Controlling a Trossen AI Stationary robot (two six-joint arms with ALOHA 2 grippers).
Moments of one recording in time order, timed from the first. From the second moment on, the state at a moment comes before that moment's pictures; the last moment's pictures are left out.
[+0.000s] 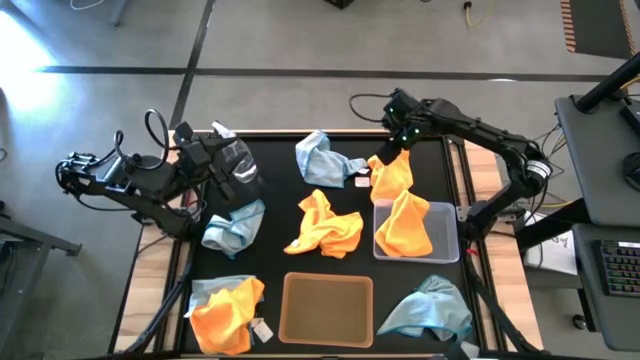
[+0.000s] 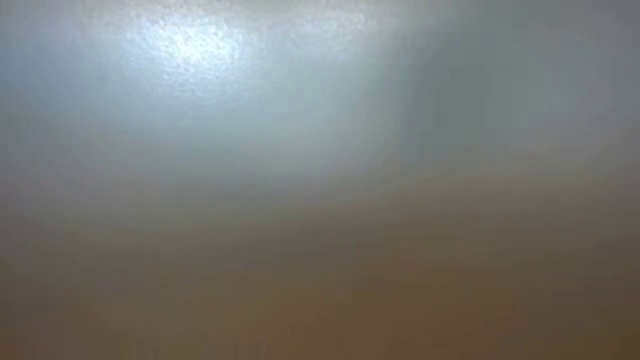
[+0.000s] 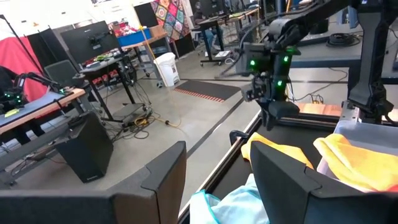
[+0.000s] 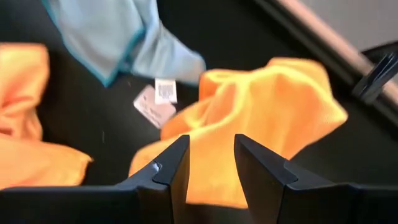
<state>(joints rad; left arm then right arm) -0.33 0.93 1.31 -0.61 -1.01 0.03 -0.71 1.55 1.35 -1.00 -0.08 0.14</state>
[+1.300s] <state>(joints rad) -0.33 0.93 1.31 -0.62 -1.01 0.02 -0.71 1.93 1.22 -0.92 -0.09 0.07</state>
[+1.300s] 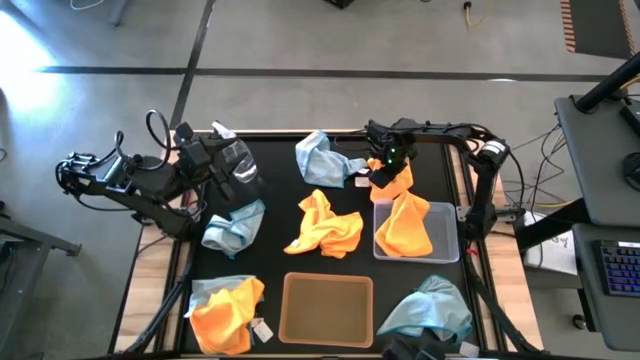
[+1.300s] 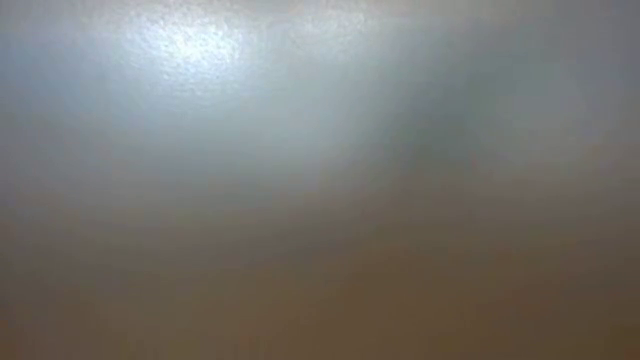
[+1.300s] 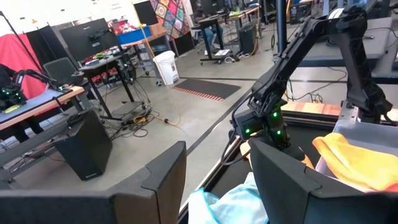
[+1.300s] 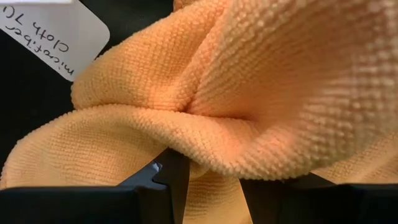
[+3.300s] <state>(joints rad) -0.33 0.93 1.31 -0.63 -1.01 0.02 -0.70 1.26 1.22 -0.78 -0.10 0.39</state>
